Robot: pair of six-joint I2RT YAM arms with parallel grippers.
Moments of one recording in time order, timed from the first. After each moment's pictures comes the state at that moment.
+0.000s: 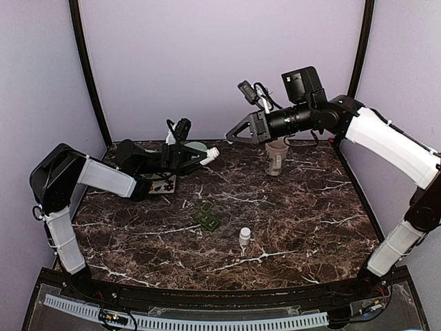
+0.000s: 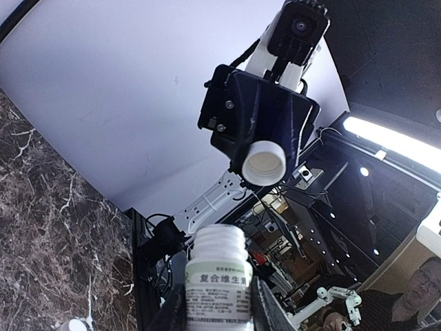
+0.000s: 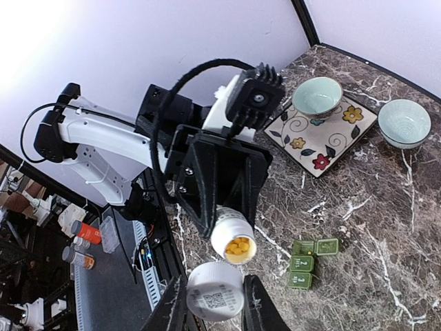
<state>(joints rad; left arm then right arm) -0.55 1.85 0.94 1.50 1.10 -1.45 0.75 1.58 1.67 -0.59 -0.62 0.29</state>
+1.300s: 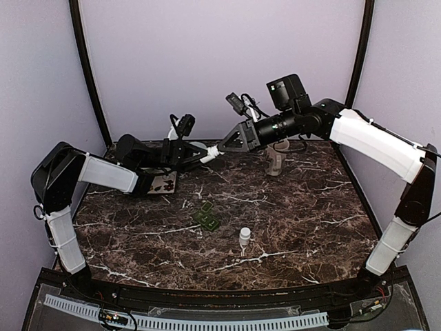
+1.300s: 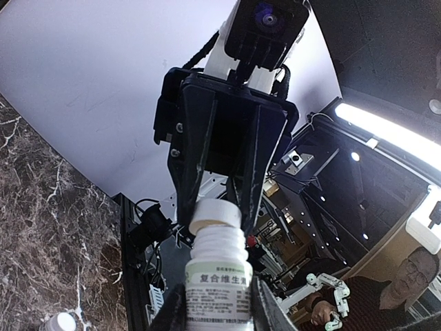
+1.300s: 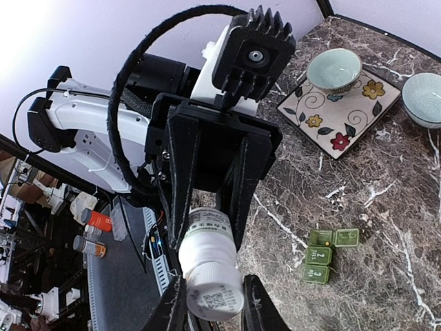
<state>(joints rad) -0.55 1.87 1.02 1.50 1.19 -1.54 0.77 1.67 1.70 -0.60 -0.69 0.30</state>
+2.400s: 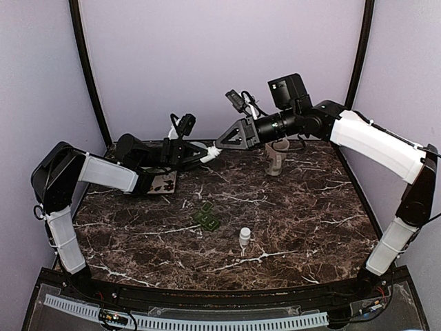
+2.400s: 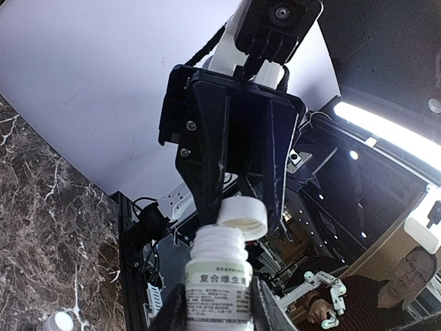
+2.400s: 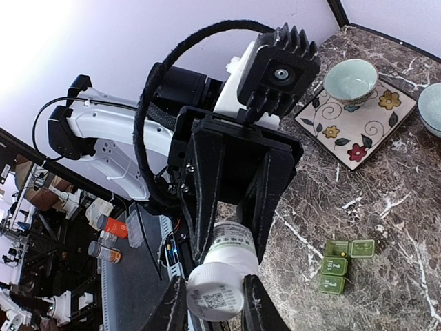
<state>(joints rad) -0.55 1.87 1.03 1.51 1.20 -1.55 0.77 1.67 1.68 -0.52 -0.74 0.36</state>
